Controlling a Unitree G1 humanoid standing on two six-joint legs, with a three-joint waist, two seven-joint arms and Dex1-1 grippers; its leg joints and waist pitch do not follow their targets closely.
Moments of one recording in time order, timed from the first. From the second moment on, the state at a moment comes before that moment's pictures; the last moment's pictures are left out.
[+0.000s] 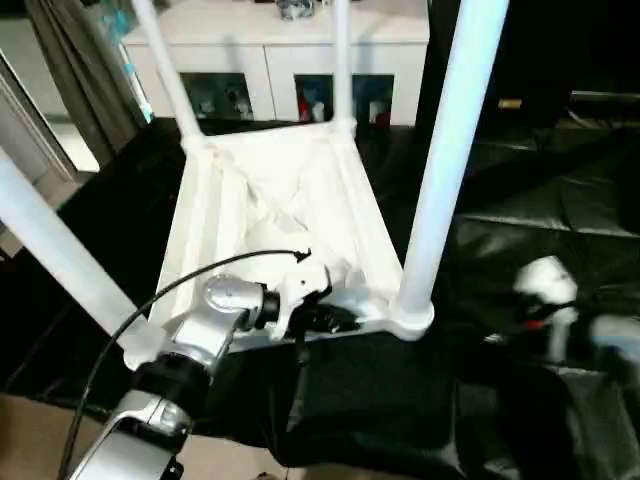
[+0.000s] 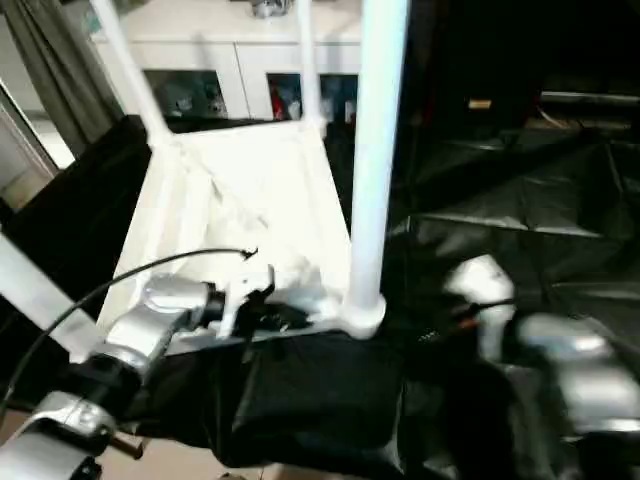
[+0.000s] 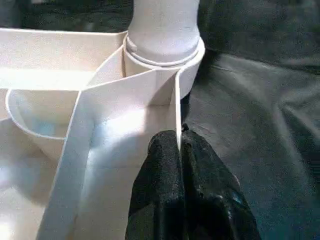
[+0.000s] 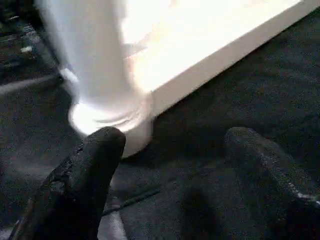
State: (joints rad) left arm -0.55 0.23 -0.29 0.60 -0.02 0.02 -1.25; right arm -0.19 -0.68 -0.11 0.25 0.30 0.20 1.13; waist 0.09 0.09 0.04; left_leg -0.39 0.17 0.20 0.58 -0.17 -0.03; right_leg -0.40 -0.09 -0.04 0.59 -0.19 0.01
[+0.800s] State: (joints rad) left arm -0.44 0.27 -0.38 0.43 -0.04 -0.09 -1.40; right arm -0.27 -0.37 -0.17 0.35 0.23 0.15 0.59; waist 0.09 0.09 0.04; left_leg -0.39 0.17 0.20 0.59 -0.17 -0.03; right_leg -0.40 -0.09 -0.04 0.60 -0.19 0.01
